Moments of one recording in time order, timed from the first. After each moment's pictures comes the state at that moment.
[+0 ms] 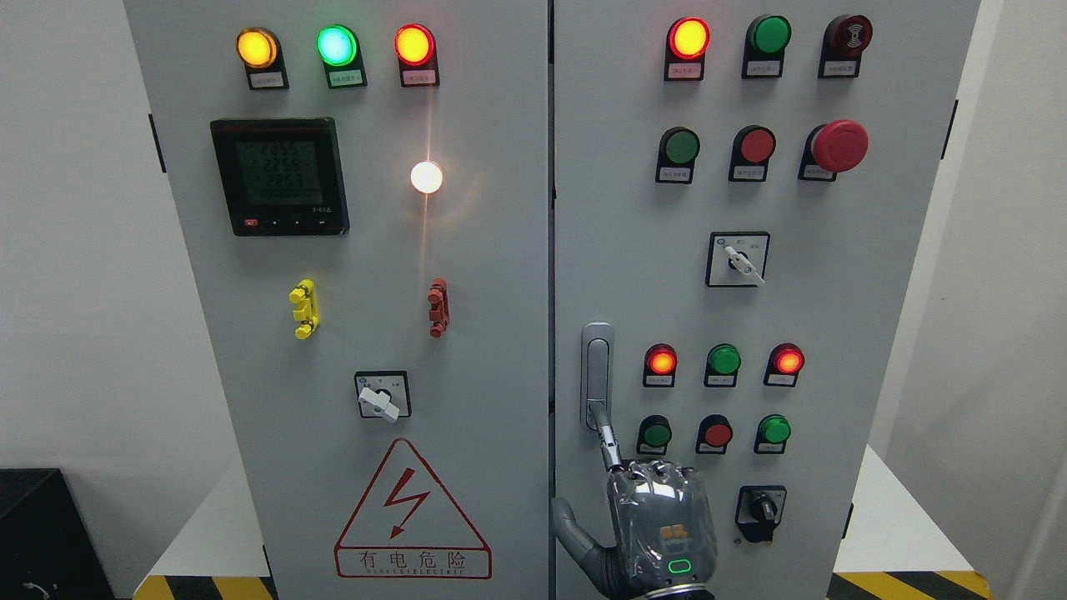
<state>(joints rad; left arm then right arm) 0.00 -0.11 -0.13 0.00 0.16 -0.11 0.00 -0.29 0.13 0.33 -1.68 1.54 0.21 -0.15</state>
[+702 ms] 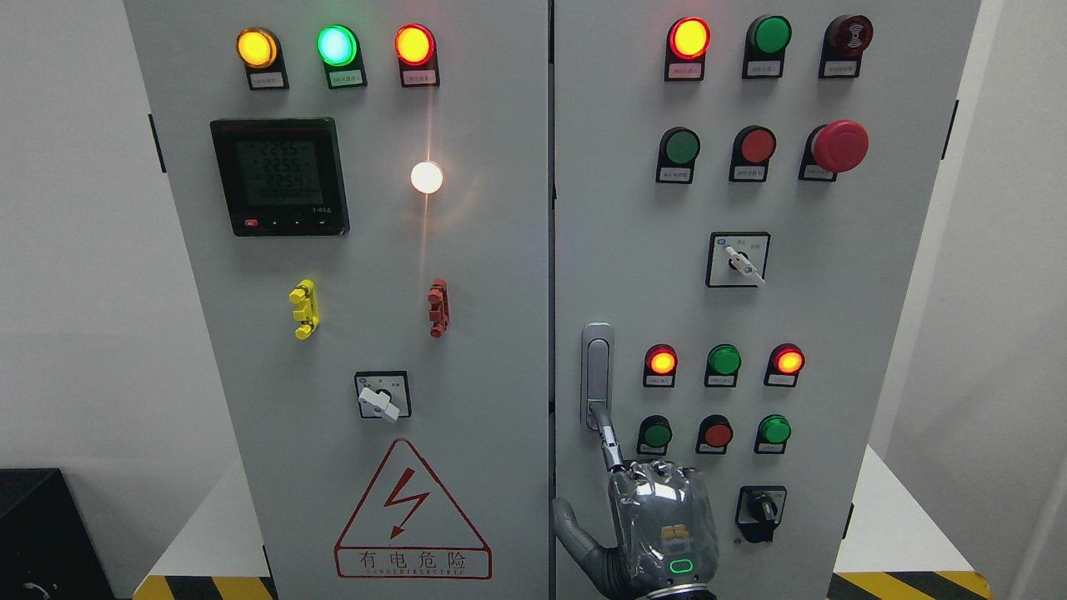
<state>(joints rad) 0.00 -0.11 -0.13 0.00 0.16 -0.11 0.00 -0.29 0.13 0.33 -1.70 1.54 0.21 -0.13</state>
